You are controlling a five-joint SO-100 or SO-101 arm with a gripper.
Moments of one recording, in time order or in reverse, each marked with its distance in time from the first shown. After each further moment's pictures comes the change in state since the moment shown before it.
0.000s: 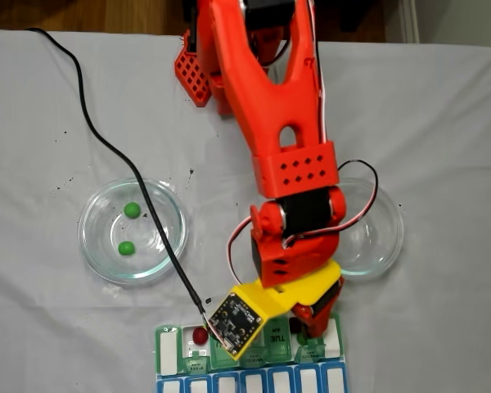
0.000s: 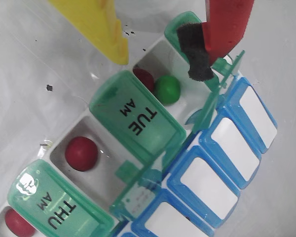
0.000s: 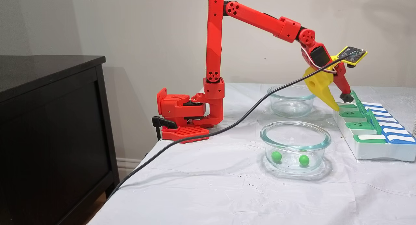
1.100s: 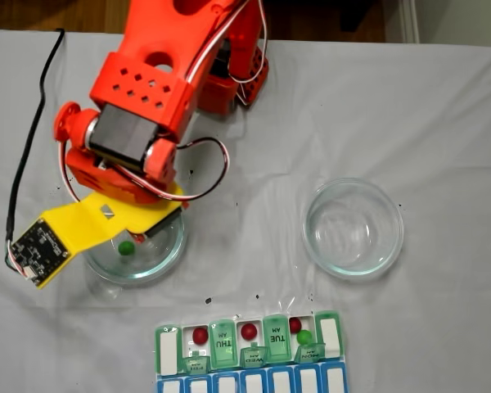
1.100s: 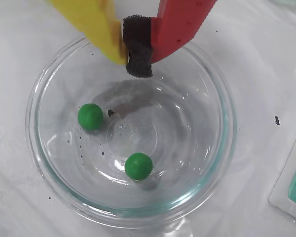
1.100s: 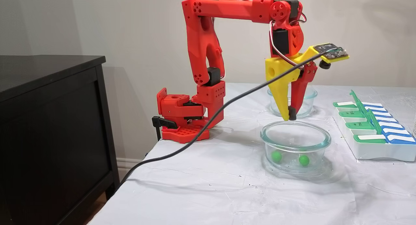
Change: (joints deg) arm 38.8 14.9 -0.7 40.1 -36.7
